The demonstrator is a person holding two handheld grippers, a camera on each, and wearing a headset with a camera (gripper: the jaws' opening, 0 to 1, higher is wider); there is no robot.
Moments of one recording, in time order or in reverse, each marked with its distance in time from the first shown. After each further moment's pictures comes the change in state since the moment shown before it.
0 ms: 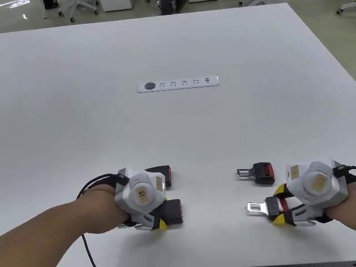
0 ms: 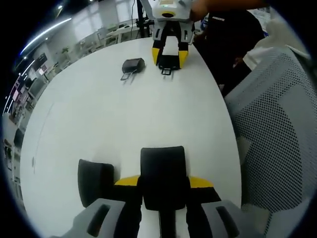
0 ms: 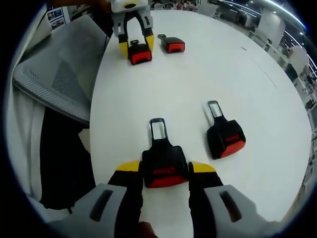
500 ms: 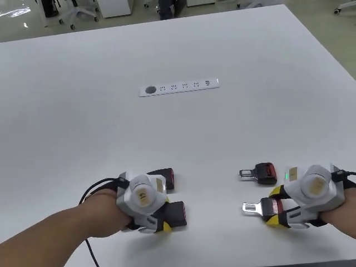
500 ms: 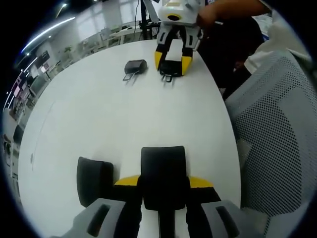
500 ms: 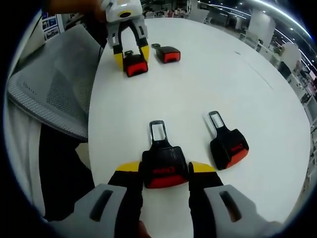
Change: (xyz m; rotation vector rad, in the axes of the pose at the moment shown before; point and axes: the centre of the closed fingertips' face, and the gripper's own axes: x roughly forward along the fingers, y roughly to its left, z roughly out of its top) left arm -0.001 -0.001 0.002 -0.025 -0.028 -0.005; right arm 0.010 0.005 0.023 0.056 -0.081 -0.040
